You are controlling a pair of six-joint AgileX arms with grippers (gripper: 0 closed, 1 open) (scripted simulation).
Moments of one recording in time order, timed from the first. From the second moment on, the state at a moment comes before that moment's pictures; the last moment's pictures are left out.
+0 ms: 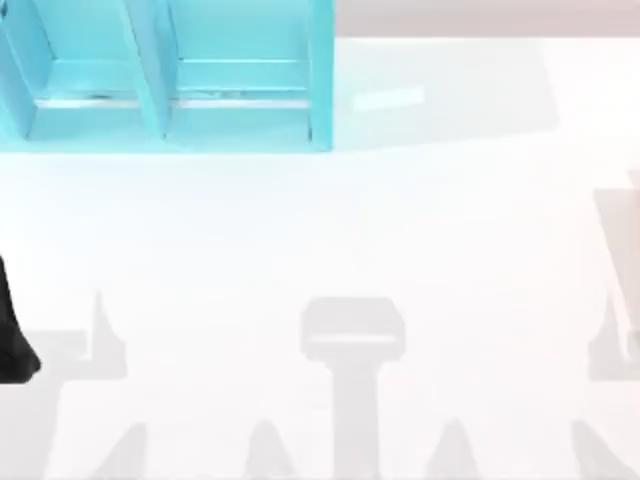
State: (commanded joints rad) left arm 0.00 0.00 0.00 0.00 0.00 0.00; right arm 0.00 0.00 0.00 0.00 0.00 0.00
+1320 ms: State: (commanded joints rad) left arm 0.00 0.00 0.00 0.00 0.00 0.00; right arm -0.49 1.47 1.14 -1.05 0.00 -0.48
